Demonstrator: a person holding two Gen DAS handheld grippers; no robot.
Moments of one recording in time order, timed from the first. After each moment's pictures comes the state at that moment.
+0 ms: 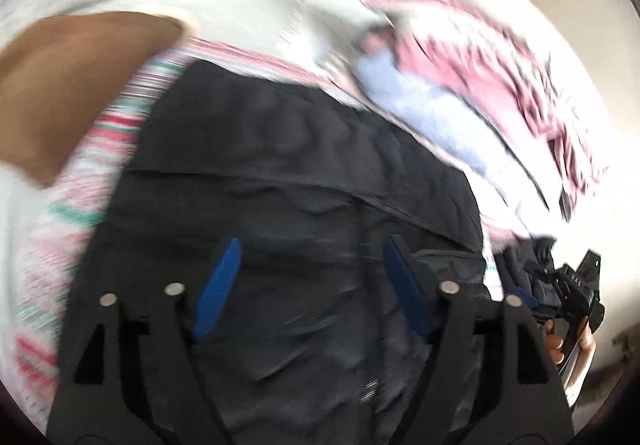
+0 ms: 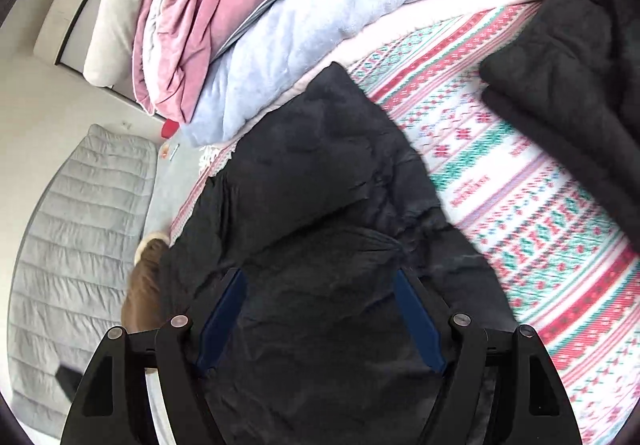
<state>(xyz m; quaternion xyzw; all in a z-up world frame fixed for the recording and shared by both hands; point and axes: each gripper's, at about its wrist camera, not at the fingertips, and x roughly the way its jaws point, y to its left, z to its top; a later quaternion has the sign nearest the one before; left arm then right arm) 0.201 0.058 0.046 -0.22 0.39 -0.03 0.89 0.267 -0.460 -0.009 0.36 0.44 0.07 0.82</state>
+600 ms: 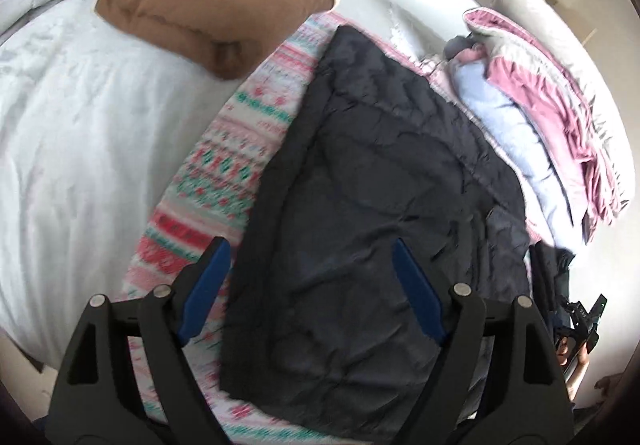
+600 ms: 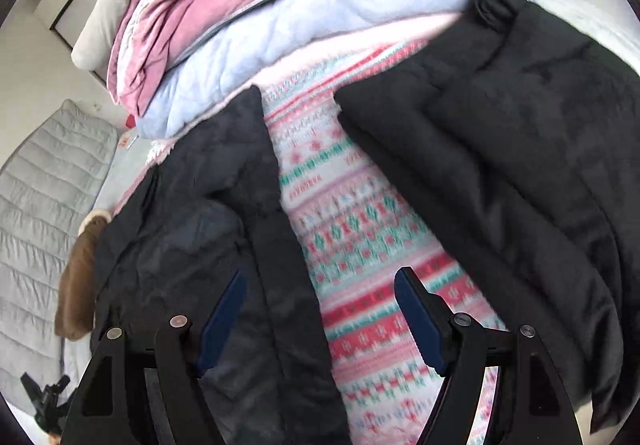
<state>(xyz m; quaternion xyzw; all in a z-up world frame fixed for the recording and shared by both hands) 0.089 0.166 -0.009 -0.28 0.44 0.05 0.85 0.175 -0.546 -0.032 0.26 0.44 0.01 0.86</state>
